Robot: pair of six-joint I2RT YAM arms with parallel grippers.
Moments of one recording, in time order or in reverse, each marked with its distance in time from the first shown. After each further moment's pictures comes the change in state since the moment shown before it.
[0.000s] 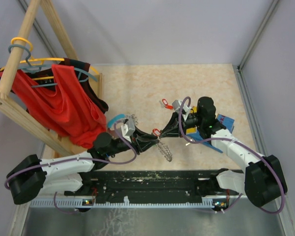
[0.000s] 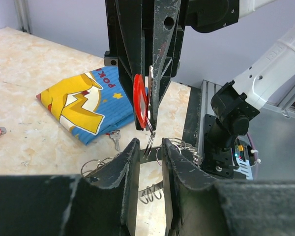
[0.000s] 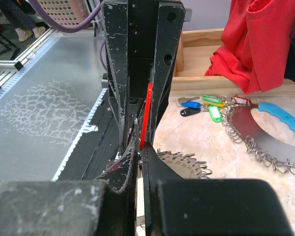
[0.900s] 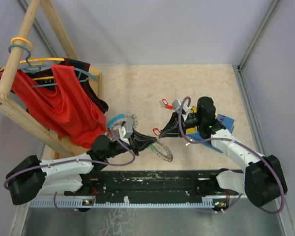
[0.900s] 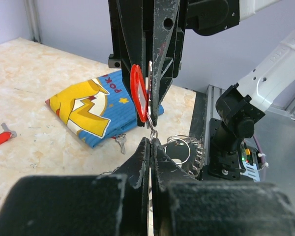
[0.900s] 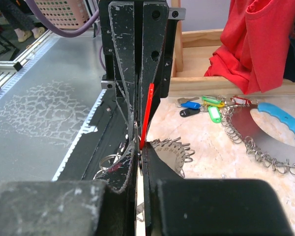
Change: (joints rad) left arm -0.005 -0.010 -0.030 0.038 -0.030 0.038; right arm 0.000 0.000 0.000 0.000 0.005 0.001
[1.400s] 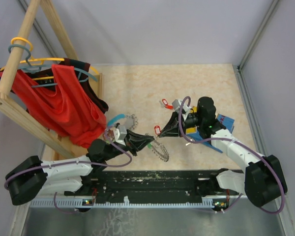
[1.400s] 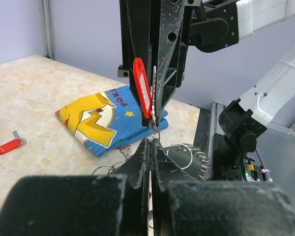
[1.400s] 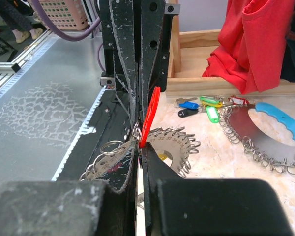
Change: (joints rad) left arm -0.004 -0.020 -0.082 0.159 -0.070 -0.020; right arm 0.001 0.000 0.000 0.008 0.009 0.007
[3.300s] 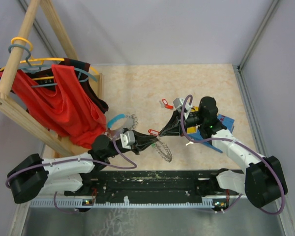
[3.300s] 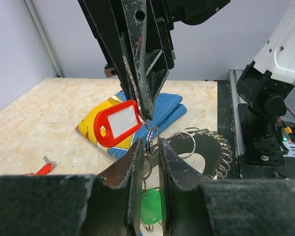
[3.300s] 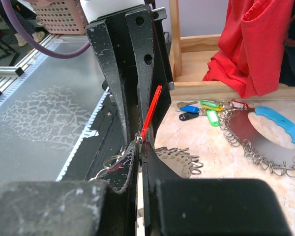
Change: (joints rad) left arm 0.001 0.039 0.073 -0.087 0.131 0.296; right arm -0.008 -0.009 -0.001 0.082 -0.011 0.093
